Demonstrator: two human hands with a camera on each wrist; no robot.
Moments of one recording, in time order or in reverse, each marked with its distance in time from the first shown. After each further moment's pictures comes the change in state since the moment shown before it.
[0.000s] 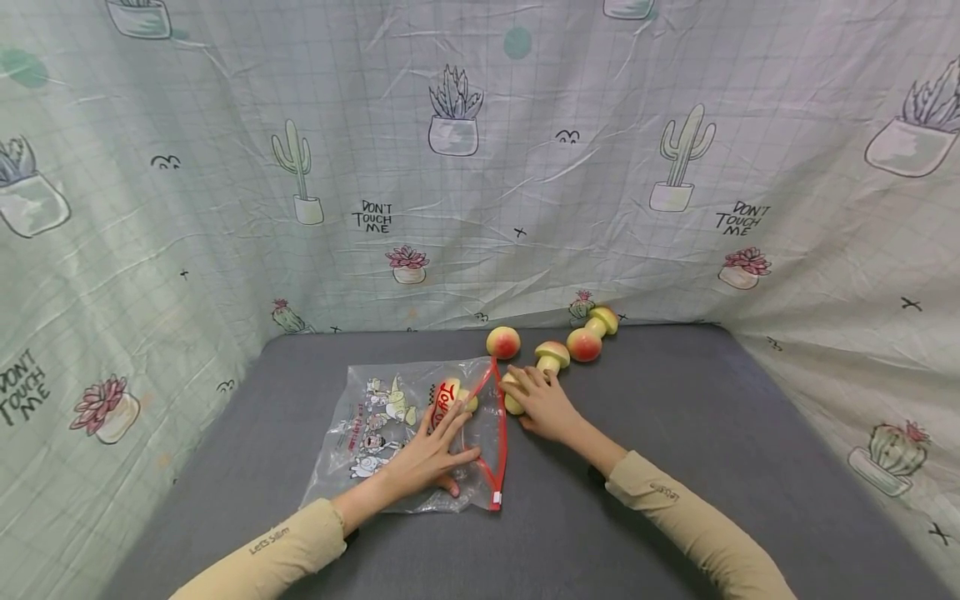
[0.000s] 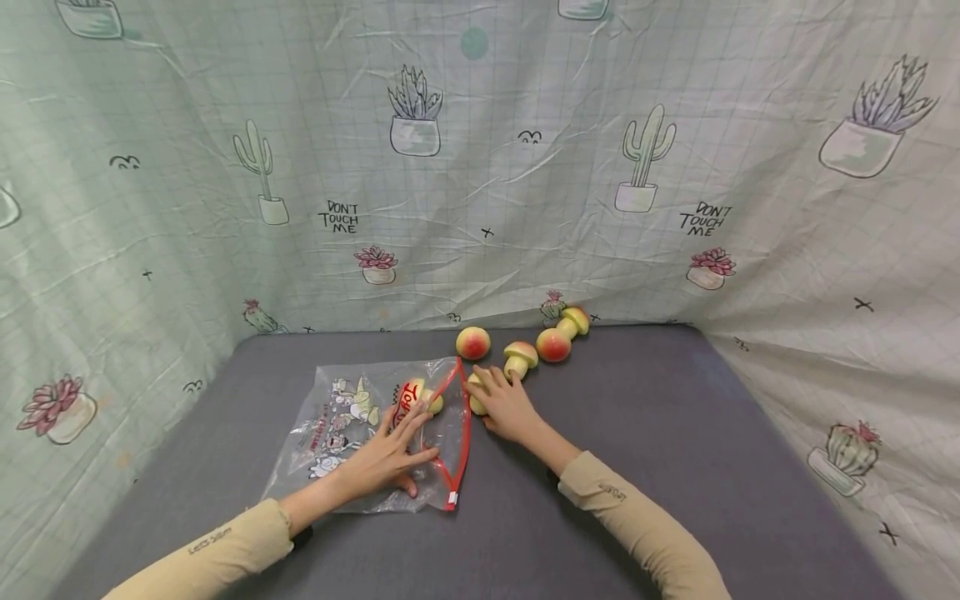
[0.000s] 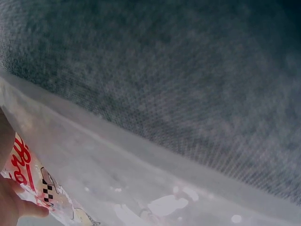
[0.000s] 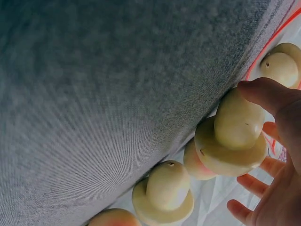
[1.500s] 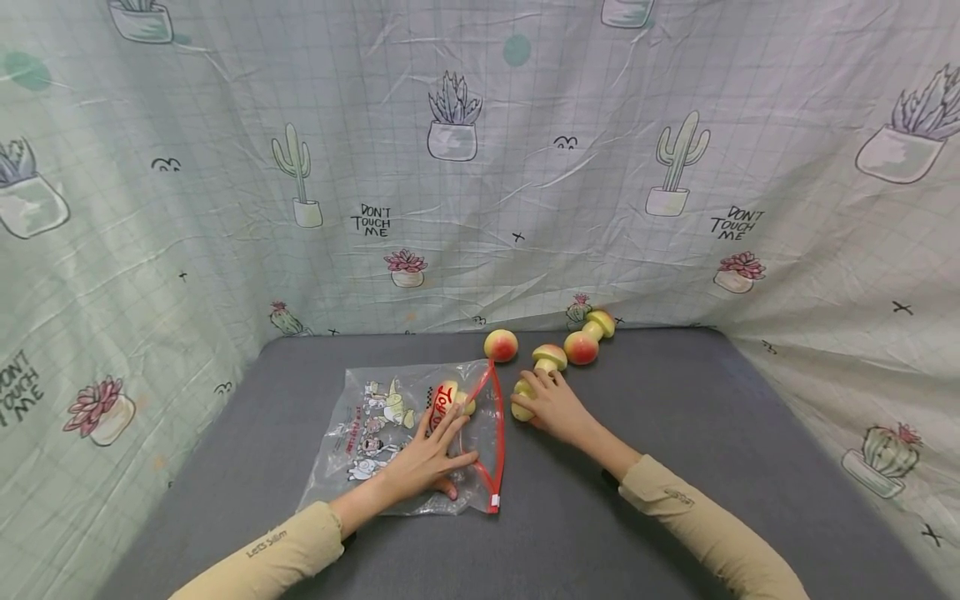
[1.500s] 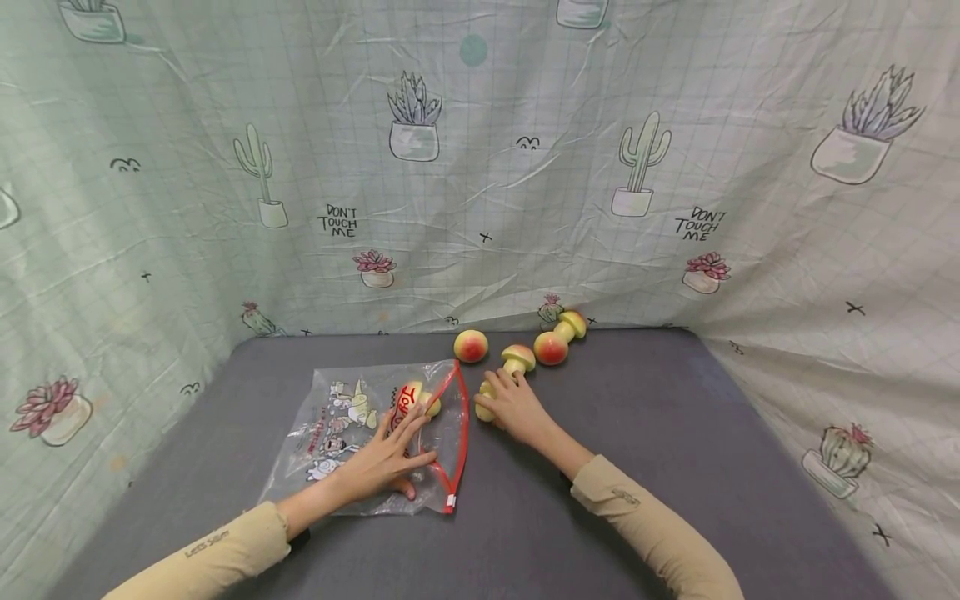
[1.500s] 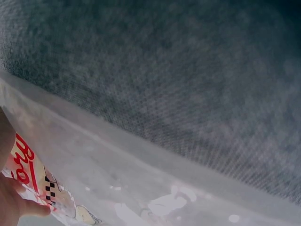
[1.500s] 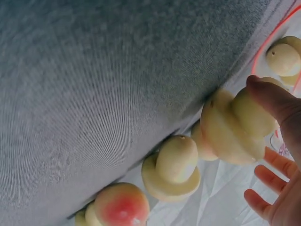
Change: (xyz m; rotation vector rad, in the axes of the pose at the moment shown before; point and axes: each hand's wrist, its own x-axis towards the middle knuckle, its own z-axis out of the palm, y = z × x) left_hand -0.002 0.000 0.000 0.012 -0.015 0.003; right_hand -0.012 0.013 -0.011 -0.088 0.081 -0.099
